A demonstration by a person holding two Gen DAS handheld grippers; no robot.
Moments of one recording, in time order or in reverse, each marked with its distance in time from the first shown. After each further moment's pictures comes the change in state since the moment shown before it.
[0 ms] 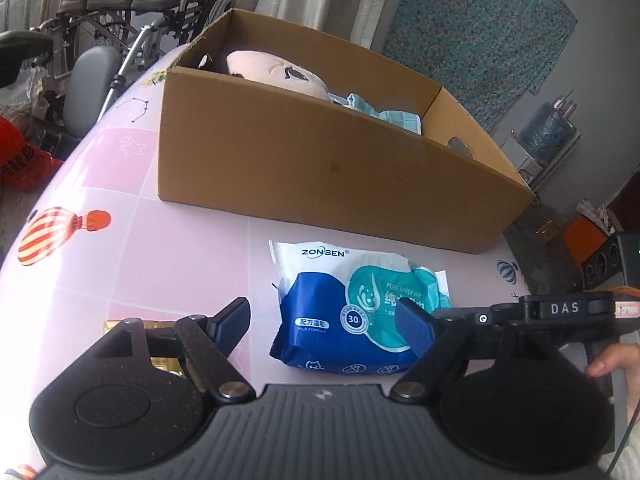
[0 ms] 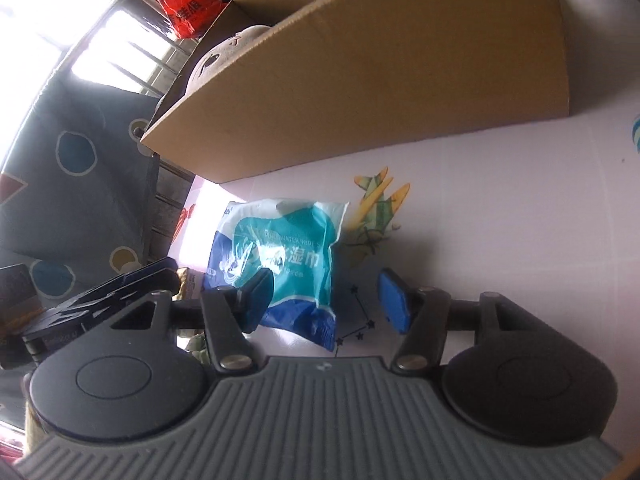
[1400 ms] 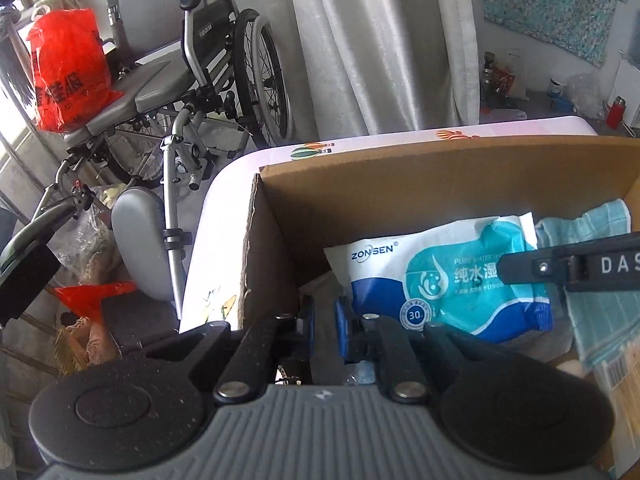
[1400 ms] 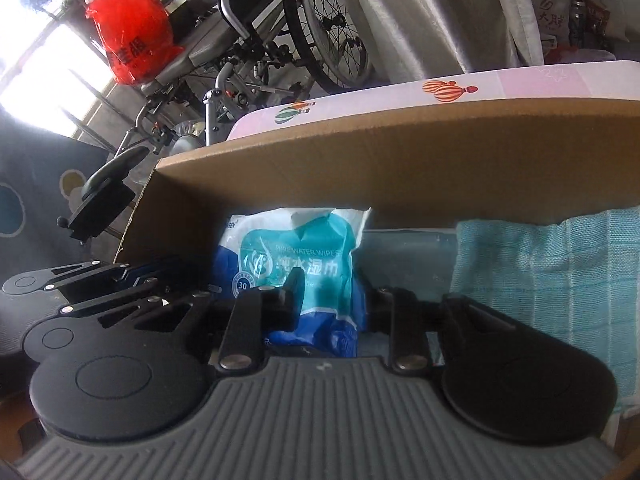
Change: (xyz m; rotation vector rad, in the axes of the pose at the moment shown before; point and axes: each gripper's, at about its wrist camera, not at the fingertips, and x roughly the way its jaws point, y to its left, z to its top) left arm 0.158 0.013 0.280 0.290 0.080 0.482; right arm 0.151 0.059 0.312 -0.121 -0.069 -0.215
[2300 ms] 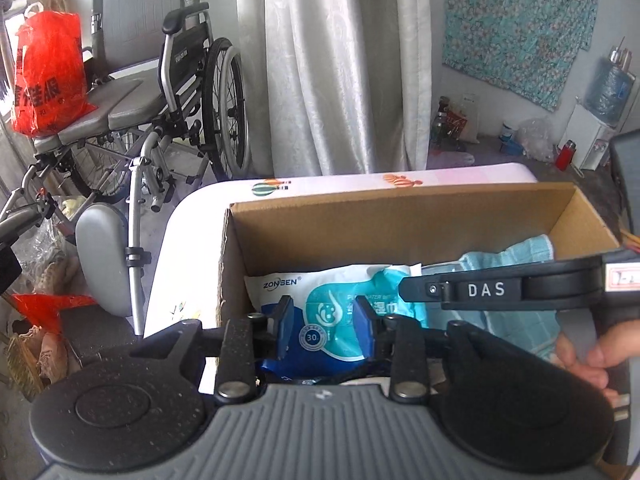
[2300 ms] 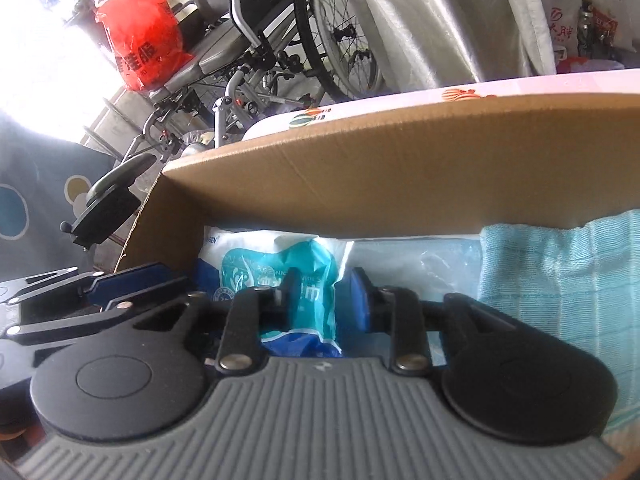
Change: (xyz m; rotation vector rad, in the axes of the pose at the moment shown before) left arm -0.054 0.011 -0.008 -0.052 -0.116 -0.189; right arm 0.009 0.018 -0.005 -0.017 -0.046 0.004
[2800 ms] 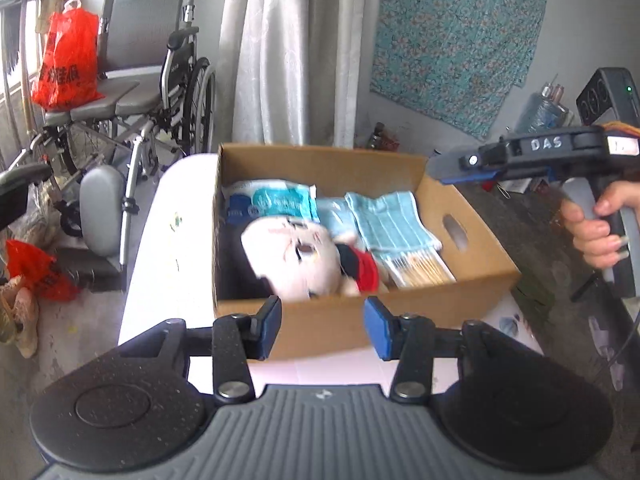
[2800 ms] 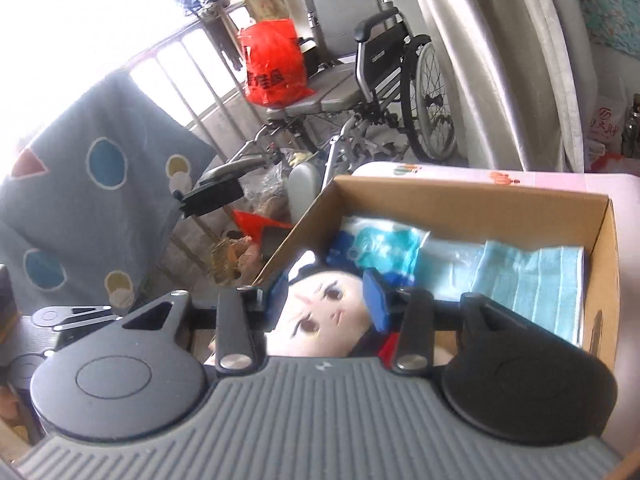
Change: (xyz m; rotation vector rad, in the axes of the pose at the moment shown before) left arm -0.199 -0.015 -0.158 -0.051 -0.070 -0.196; right arm -0.235 0.044 -0.066 -0.252 -0.098 0.201
